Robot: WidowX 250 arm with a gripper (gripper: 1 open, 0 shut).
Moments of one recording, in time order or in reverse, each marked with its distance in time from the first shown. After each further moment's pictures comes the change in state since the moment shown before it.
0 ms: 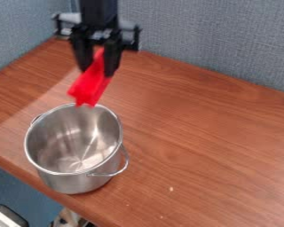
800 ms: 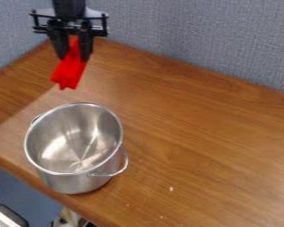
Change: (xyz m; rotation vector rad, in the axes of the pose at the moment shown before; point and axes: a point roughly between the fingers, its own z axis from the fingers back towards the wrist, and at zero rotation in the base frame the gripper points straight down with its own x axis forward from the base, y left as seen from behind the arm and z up) arm 0.049 0.052 -0.033 -0.036 -0.036 0.136
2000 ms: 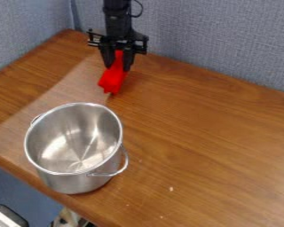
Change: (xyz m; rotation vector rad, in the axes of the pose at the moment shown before) arm 0.069 -0.037 -0.053 0.024 -0.069 -0.149
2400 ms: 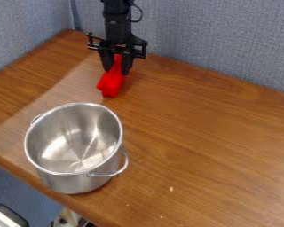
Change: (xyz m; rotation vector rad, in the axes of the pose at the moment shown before) arm 0.001 0.001 -0.003 0.013 0.000 -0.010
